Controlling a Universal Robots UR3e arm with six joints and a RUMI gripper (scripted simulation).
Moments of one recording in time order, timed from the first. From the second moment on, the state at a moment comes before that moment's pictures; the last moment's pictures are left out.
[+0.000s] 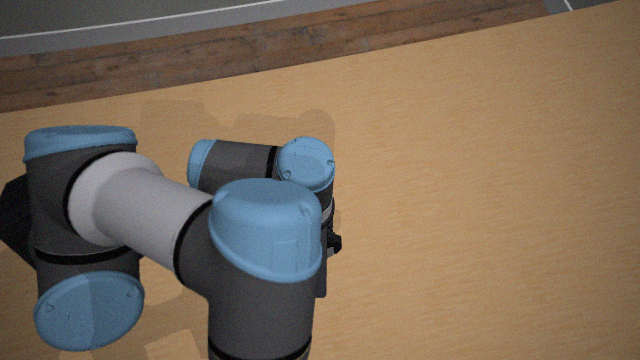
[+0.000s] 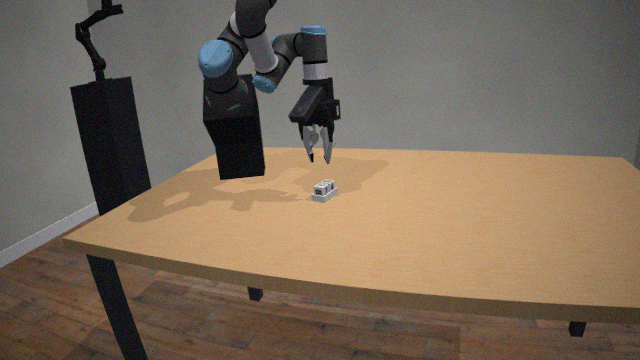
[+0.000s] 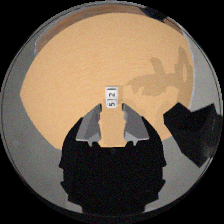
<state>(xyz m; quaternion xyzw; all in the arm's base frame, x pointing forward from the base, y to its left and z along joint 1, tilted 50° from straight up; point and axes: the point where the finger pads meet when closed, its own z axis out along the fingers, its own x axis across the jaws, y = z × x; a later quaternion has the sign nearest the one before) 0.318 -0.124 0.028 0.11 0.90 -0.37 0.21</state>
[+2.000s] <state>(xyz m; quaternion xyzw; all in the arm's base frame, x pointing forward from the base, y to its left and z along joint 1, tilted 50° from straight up) 0.326 -0.145 0.008 0.11 0.90 -0.37 0.21</state>
